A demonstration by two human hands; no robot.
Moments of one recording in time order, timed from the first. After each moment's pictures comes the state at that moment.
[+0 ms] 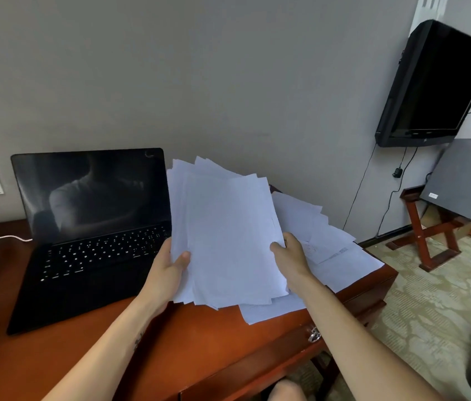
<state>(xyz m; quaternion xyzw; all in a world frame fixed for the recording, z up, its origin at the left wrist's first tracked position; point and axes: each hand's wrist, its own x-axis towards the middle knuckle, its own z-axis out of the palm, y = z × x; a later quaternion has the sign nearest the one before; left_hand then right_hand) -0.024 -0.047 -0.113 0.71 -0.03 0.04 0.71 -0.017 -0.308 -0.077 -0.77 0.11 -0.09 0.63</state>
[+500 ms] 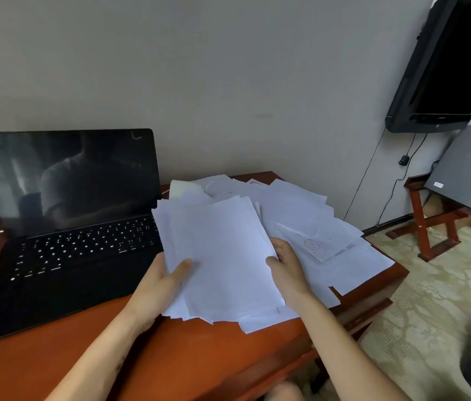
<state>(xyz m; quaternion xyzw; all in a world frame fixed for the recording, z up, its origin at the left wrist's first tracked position) -0.026 -0.054 -0.121 0.73 -0.01 -0.03 0.68 -0.001 -0.311 -0.122 -0.77 0.10 -0.05 0.63</state>
